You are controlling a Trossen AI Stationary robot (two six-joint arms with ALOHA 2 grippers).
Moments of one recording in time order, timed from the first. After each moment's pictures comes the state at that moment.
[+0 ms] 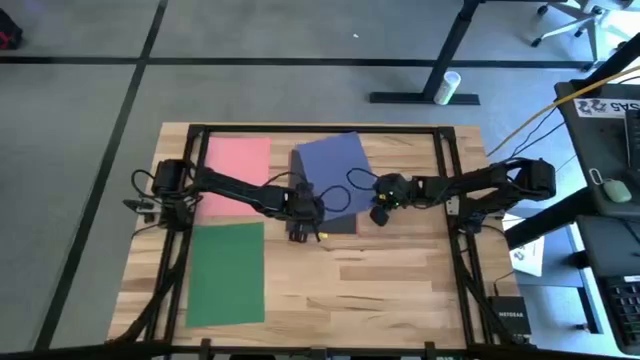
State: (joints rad) left arm -0.03 1.89 1.20 -0.43 -0.33 0.16; right arm -0.22 1.43 0.39 -0.02 0.03 0.37
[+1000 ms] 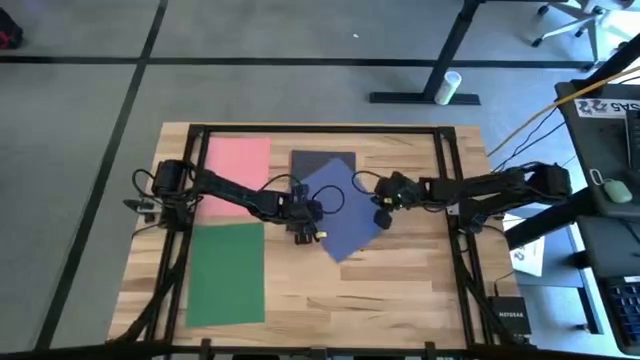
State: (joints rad) left arm -0.04 1.89 1.08 -0.17 -0.35 0.08; right arm -0.23 1.29 0.41 0.06 0.06 0.17
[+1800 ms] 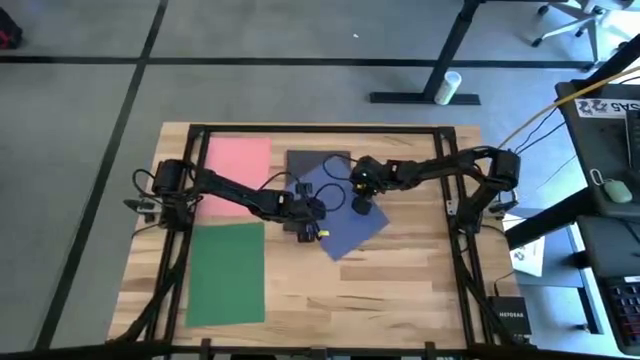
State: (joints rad) left arm -0.04 1.89 1.08 -0.12 -0.35 0.10; right arm -0.34 1.66 0.73 -0.14 0.03 0.03
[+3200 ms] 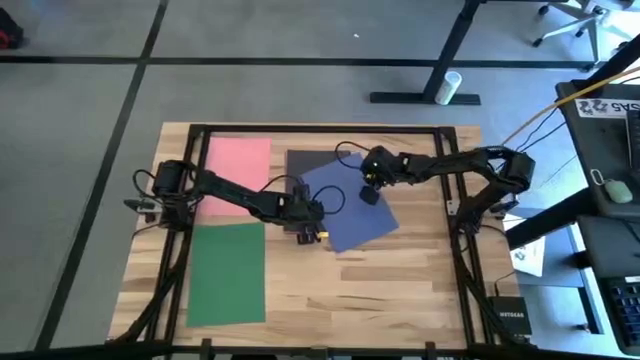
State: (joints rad) left arm -0.05 1.89 1.08 -0.17 -0.38 0.03; right arm -0.45 1.59 0.67 -0.11 0.02 -0.01
